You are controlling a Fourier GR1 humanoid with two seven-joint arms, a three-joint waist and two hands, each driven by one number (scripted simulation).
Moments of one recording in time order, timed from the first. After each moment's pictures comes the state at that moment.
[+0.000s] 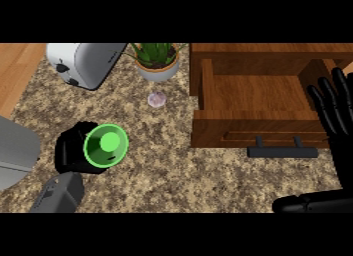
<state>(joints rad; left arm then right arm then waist) -0.33 0.13 0.20 -0.70 0.25 -0.25 -0.94 -0.08 -0.08 -0.05 -2.11 -0.15 0.12 0.20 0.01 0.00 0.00</state>
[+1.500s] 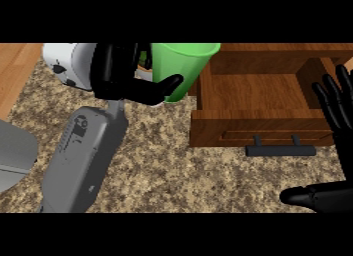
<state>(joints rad) -0.73 0.00 -0.05 -1.32 0.22 0.18 -0.19 -0.10 -0.11 -0.11 -2.06 -0.18 0.15 0.17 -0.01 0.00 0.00</state>
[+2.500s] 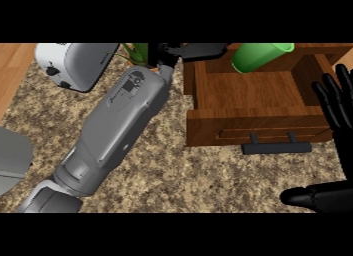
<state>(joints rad) -1.14 0.00 -0.18 -0.78 0.35 0.37 -0.27 -0.11 -0.11 -0.11 -2.06 -0.19 0.16 0.17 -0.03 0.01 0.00</state>
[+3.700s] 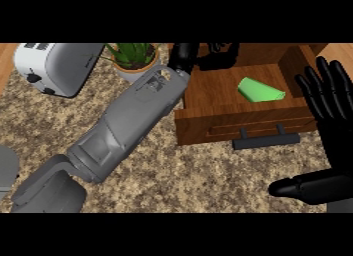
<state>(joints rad) -1.33 0.00 -0.55 -0.40 0.58 0.47 -0.32 -0.17 -0.10 -0.08 -1.98 -0.19 0.19 0.13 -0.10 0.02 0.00</state>
